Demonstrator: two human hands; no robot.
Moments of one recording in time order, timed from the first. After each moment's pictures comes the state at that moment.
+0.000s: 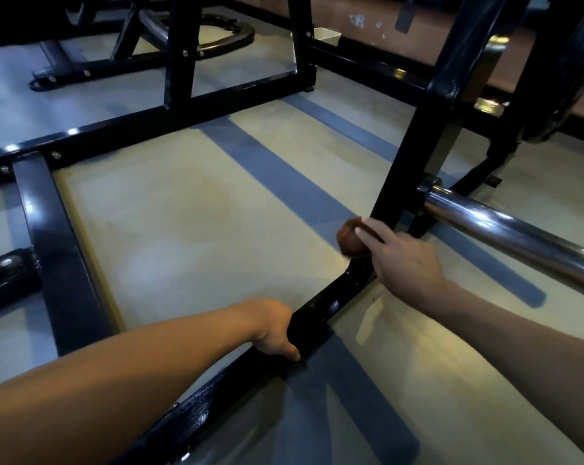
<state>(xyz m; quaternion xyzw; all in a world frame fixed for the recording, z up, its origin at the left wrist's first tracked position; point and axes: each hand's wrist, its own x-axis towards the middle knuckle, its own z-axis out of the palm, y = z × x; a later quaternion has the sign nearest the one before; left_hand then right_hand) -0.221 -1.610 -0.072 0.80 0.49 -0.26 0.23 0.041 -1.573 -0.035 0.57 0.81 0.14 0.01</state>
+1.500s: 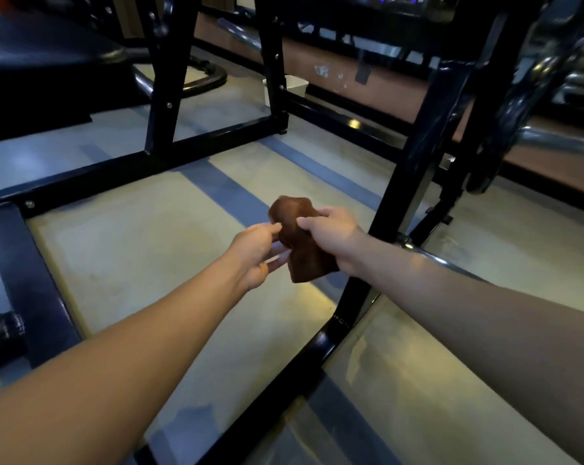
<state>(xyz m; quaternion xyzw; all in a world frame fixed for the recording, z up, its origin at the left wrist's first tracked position) -0.233 -1.524 0.102 0.28 0.54 0.42 0.68 -0.102 -1.523 0.128 0.68 0.45 -0.45 -0.36</state>
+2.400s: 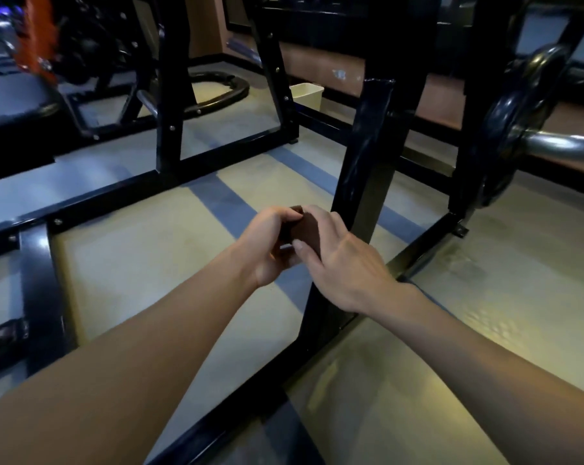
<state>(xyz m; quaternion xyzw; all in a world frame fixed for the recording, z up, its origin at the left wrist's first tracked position) -0.091 -1.519 0.179 0.30 0.51 0.43 0.67 0.053 -1.544 0.150 0.54 0.79 -0.16 -0.24</state>
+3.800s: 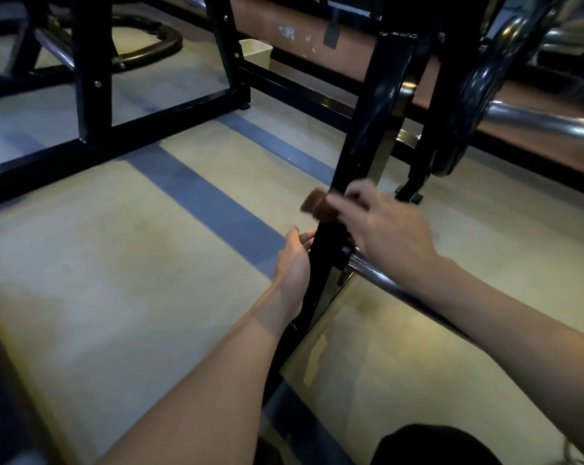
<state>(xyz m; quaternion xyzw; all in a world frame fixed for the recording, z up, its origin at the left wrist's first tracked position) -0.072 -1.520 0.080 0.36 0.53 0.40 0.65 0.085 -1.525 0.132 0.56 0.79 0.20 -0.13</state>
